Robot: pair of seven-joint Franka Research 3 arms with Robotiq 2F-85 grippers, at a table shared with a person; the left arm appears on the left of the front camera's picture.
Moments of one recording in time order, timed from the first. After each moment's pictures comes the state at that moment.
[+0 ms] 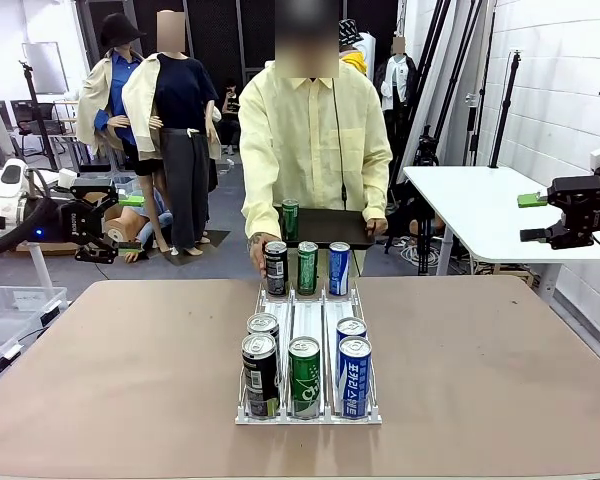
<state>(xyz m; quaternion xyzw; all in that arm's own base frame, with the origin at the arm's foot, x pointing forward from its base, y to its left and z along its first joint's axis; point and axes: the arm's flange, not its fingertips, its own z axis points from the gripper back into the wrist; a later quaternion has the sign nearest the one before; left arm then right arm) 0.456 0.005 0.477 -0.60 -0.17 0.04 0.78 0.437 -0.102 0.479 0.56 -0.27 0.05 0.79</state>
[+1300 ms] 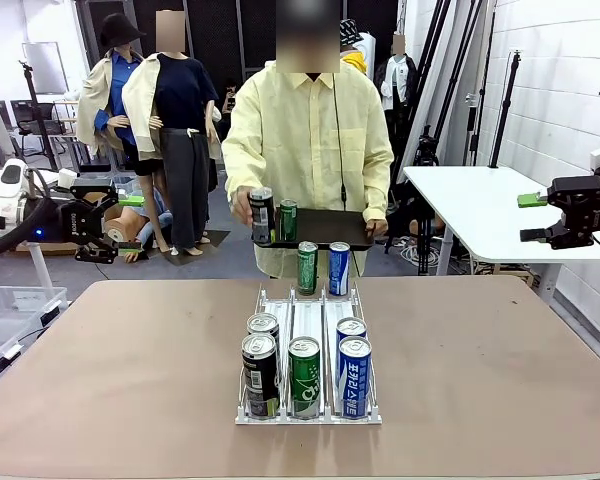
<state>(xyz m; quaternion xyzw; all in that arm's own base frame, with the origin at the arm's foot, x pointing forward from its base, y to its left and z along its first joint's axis) 0.456 0.005 0.477 -0.60 -0.17 0.04 0.78 0.437 -0.102 0.479 0.56 -0.27 0.05 0.79</state>
